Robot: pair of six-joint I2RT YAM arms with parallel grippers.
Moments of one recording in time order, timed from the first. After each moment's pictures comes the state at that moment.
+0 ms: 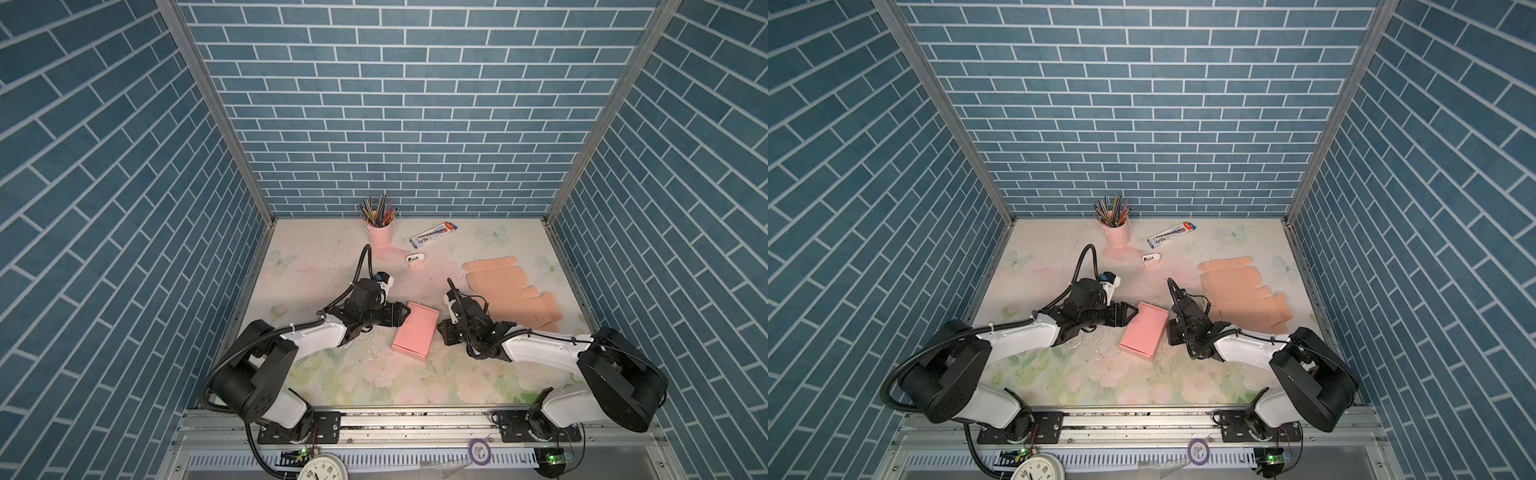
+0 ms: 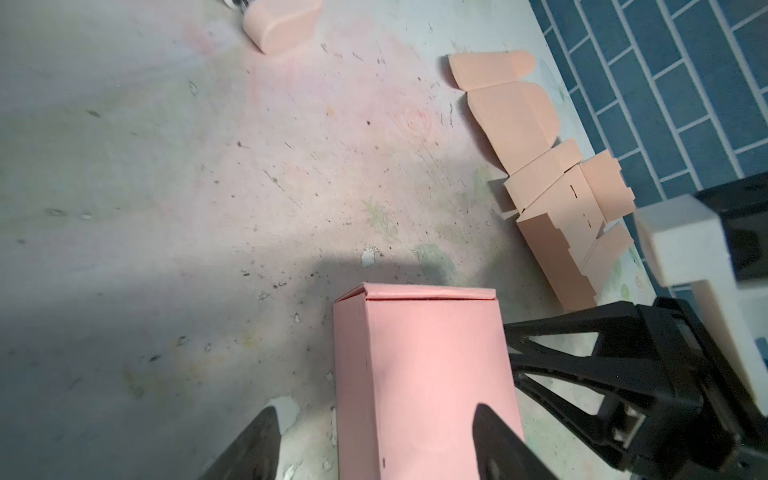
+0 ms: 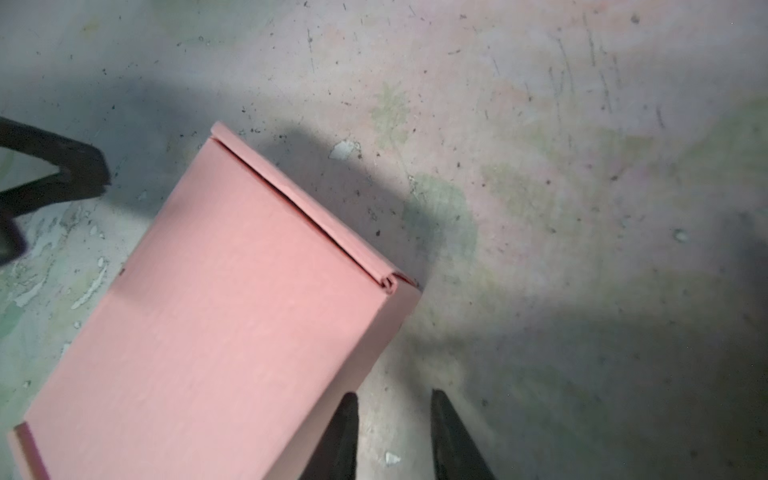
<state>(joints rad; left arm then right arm) -0.61 1.45 0.63 0.15 0.28 -0.49 0.80 1.40 0.55 -0.01 0.02 0.49</state>
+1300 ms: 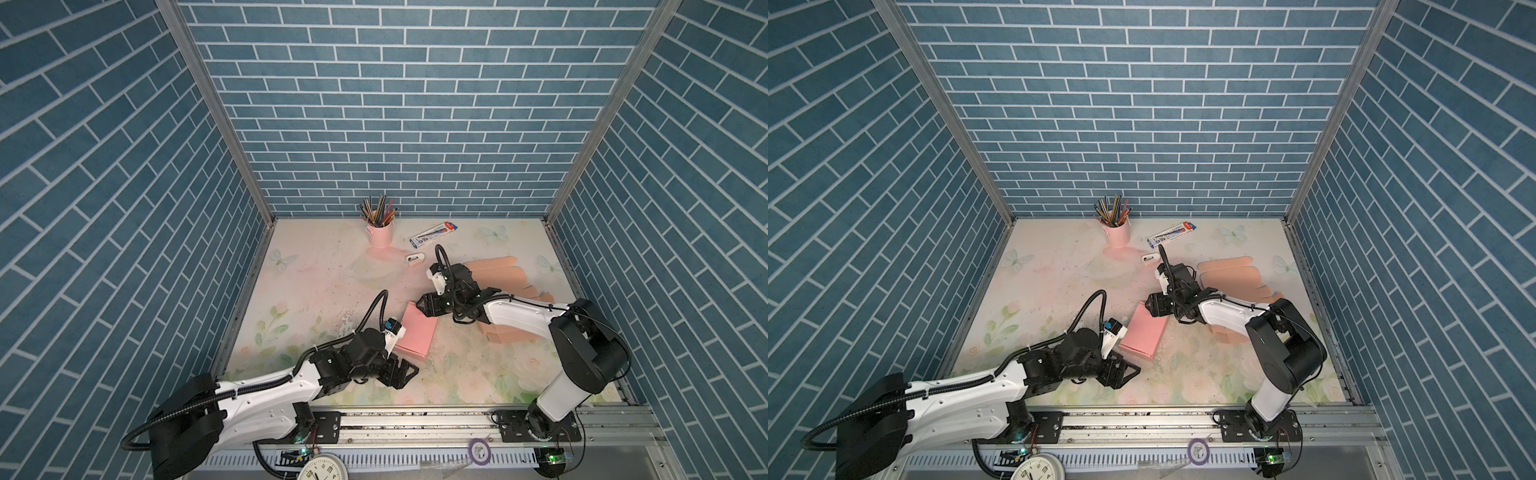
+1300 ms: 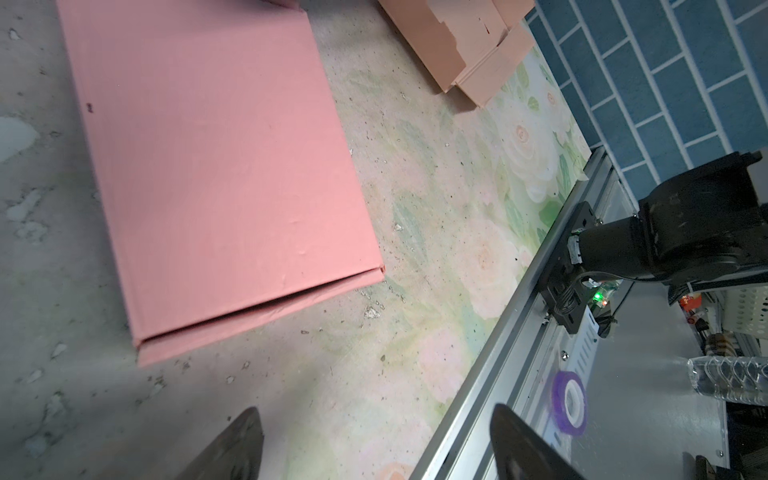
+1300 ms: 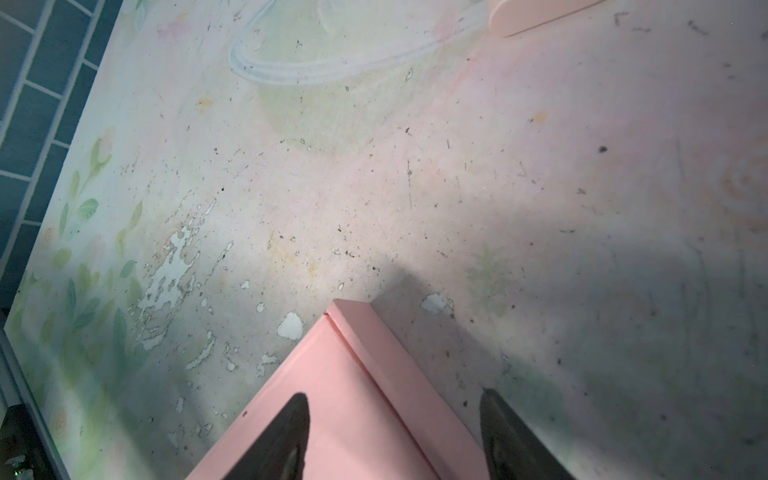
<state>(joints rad) -1.01 1.06 0.37 0.00 0.22 -0.60 0.69 1.67 0.91 -0.09 -0.25 0.37</state>
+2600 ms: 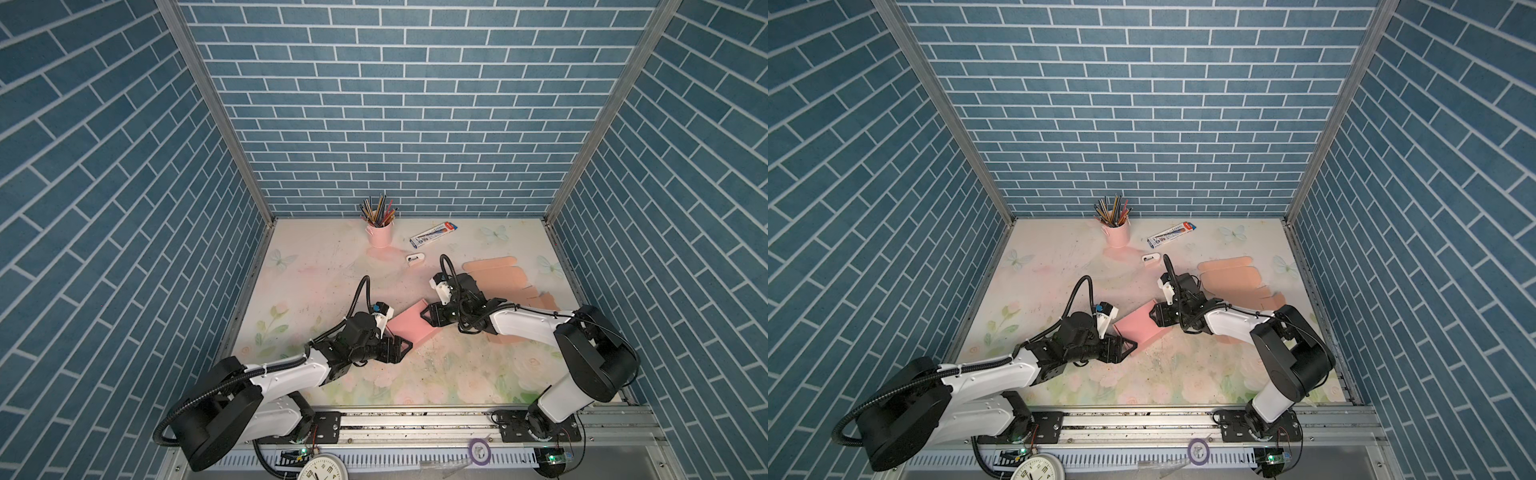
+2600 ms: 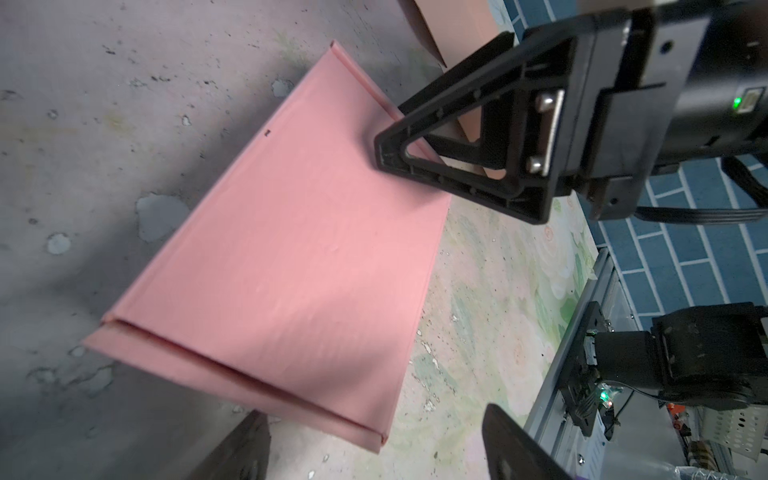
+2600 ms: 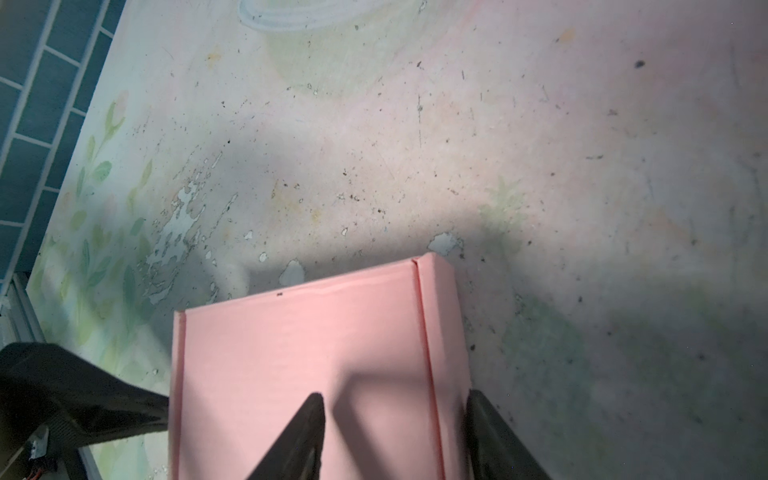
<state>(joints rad) -0.76 1.23 0.35 0.23 0.32 -0.63 0.69 1.60 0.77 -0.01 -0.30 0.37</state>
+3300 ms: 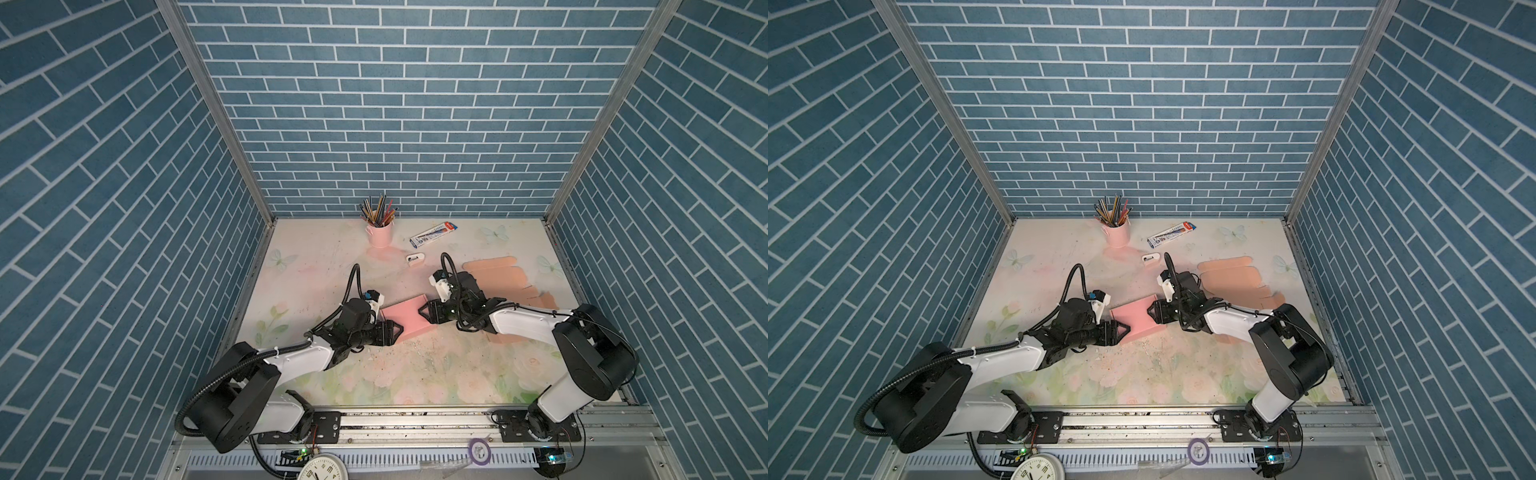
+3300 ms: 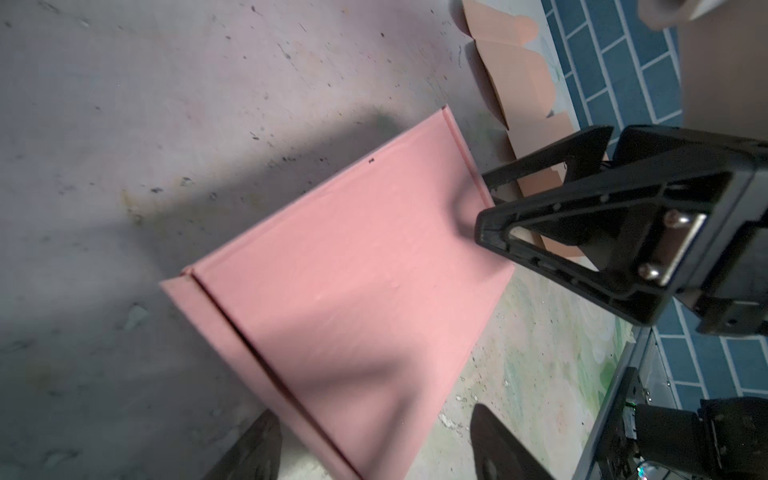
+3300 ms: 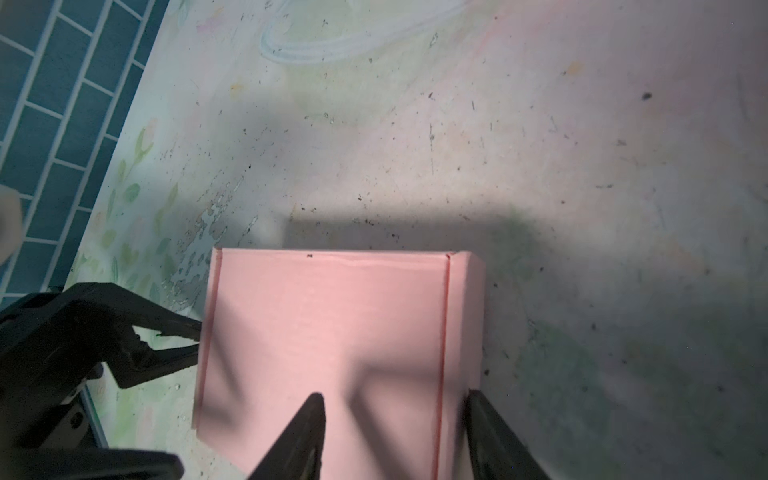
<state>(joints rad) -0.60 1.34 0.43 0.23 0.33 -0.61 0.69 1.63 0.80 0.04 -0.32 0.40</state>
